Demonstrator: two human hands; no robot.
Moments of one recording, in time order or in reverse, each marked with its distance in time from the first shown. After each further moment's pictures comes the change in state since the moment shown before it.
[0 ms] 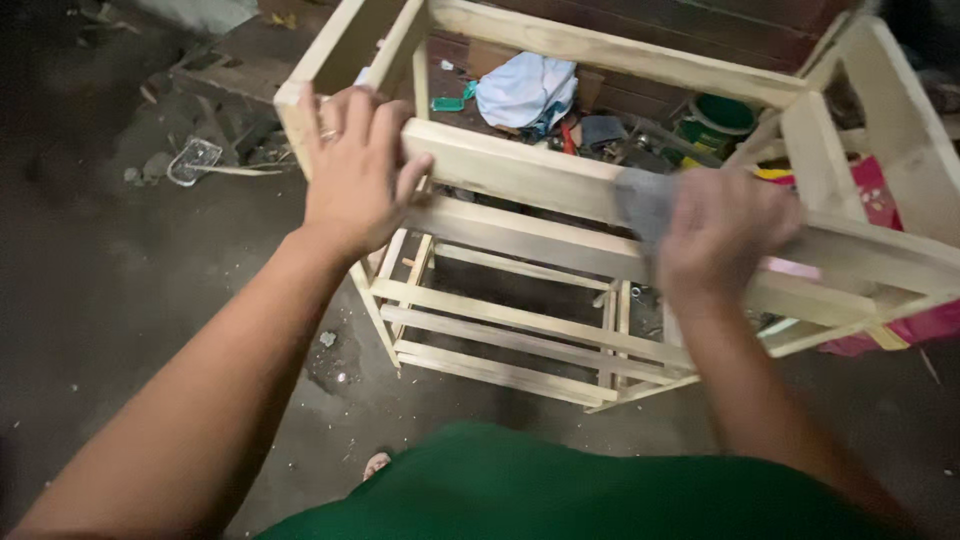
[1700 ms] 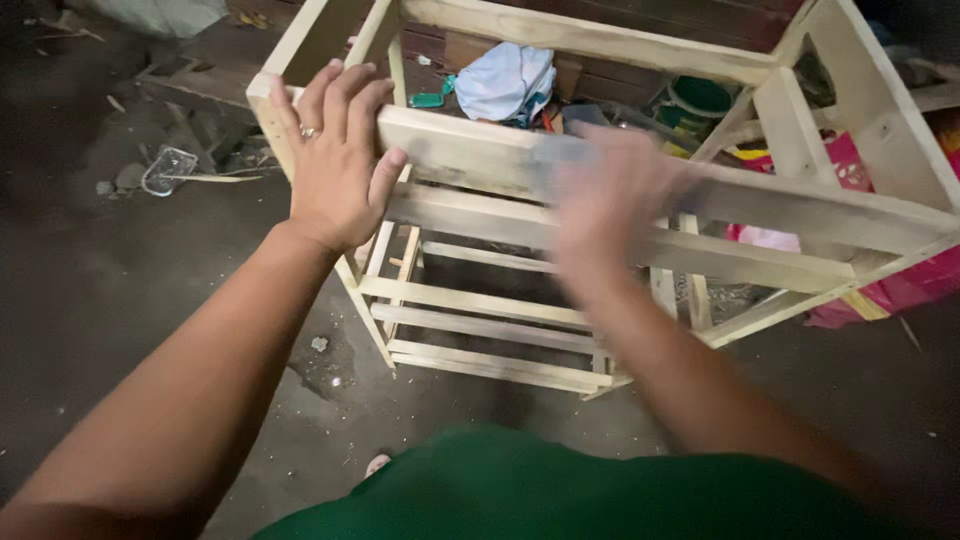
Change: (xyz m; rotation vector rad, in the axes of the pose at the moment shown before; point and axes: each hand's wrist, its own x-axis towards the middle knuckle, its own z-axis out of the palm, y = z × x) left_hand -0.001 -0.012 0.007 -0.105 0.017 0.088; right_hand -0.012 -0.057 0.040 0.156 0.120 0.170
